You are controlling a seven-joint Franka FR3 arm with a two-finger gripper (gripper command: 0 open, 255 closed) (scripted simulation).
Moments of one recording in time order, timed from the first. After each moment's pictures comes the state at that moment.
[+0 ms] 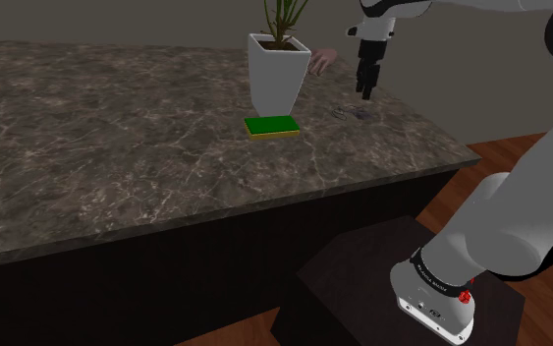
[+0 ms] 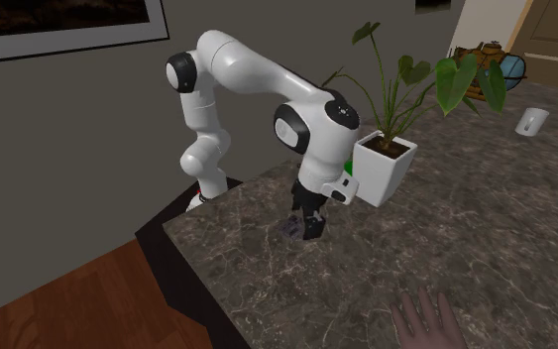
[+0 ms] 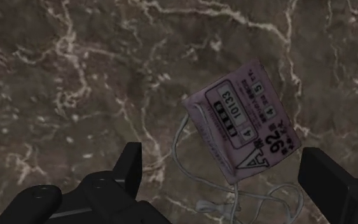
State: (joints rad) arm 0.14 0.00 -0.53 -1.86 -0.03 1.65 -1.12
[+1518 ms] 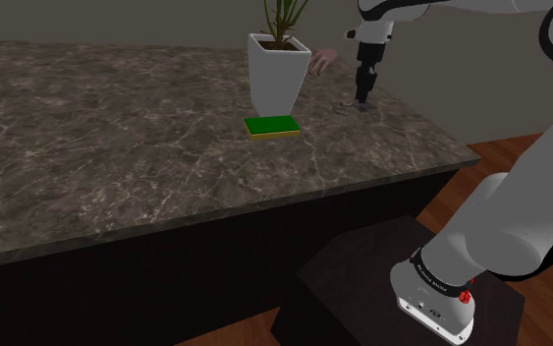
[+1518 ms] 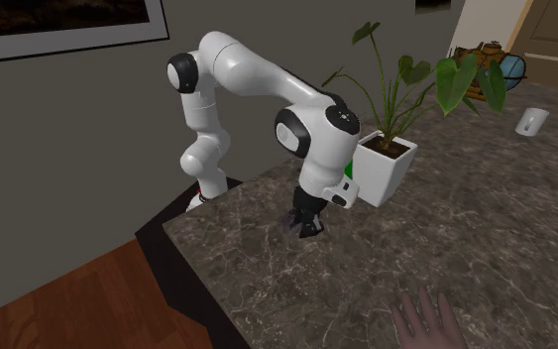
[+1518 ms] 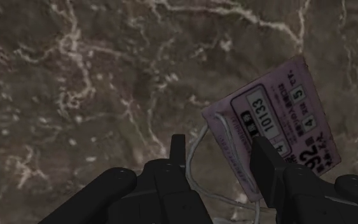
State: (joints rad) arm 0.13 0.01 -0.53 -1.87 -0.03 1.67 -1.14
